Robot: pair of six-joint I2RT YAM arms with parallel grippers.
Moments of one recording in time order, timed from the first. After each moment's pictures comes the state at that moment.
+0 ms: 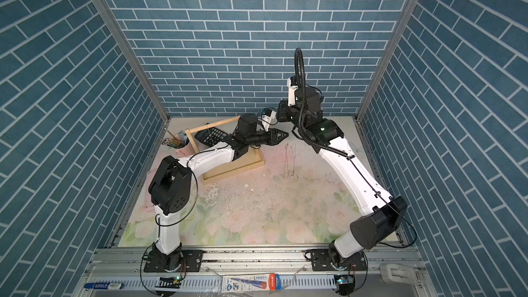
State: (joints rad) left arm -0.65 2.02 1.57 0.15 0.50 -0.57; right arm 0.56 1.53 1.72 -0.47 0.07 0.26
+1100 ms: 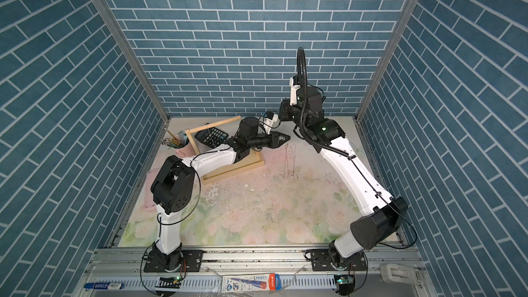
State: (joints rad) left arm -0.66 2.03 1.54 0.22 0.55 -0.59; right arm 0.55 1.53 1.72 -0.47 0.09 0.26
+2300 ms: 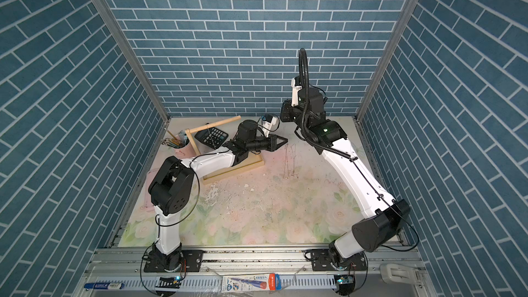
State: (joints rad) left arm -0.66 2.01 1.46 0.26 0.55 -0.59; right arm 0.55 1.51 1.70 -0.47 0.09 0.26
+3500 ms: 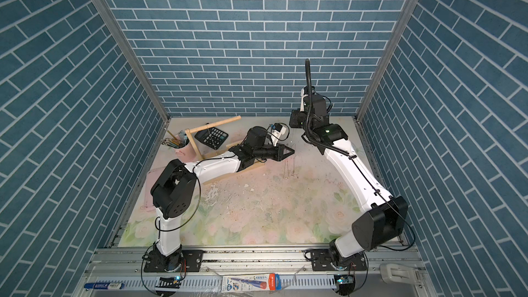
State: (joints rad) left arm -0.75 2.00 1.46 0.15 0.52 -0.57; right arm 0.44 1.51 1.55 -0.48 0.10 0.29
